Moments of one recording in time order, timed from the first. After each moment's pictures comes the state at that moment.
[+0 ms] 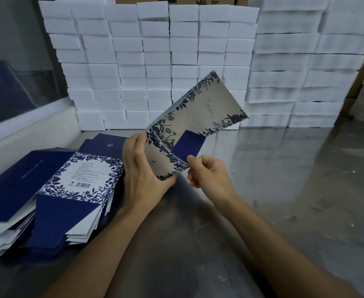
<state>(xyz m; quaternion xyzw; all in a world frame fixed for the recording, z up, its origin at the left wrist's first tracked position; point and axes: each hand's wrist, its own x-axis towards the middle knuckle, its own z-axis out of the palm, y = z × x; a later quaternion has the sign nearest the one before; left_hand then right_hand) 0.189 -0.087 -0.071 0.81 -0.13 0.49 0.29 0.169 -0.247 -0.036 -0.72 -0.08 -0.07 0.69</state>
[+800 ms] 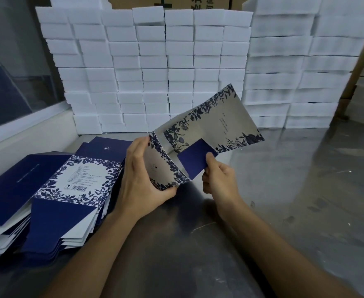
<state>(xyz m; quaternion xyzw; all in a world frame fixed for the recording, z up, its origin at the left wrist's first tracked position) 0.182 -0.077 -0.068 0.80 -0.22 0.44 0.32 0.173 -0.263 -0.051 -0.66 0.01 -0.09 0.75</state>
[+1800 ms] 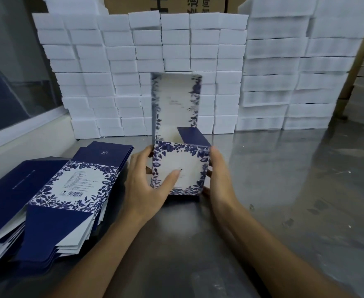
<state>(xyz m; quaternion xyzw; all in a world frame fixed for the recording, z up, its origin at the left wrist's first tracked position) 0.167 -0.102 -0.056 0.79 -0.12 0.35 0.48 0.181 -0.255 -0.049 -0.62 -0.01 -0.11 0.77</state>
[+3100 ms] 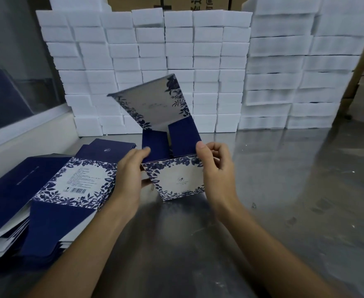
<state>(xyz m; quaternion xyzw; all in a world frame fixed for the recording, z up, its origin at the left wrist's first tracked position) 0.171 -0.087 -0.028 0.62 0.01 0.13 0.78 0.163 -0.249 -0.037 -0.63 -0.08 -0.20 0.75</state>
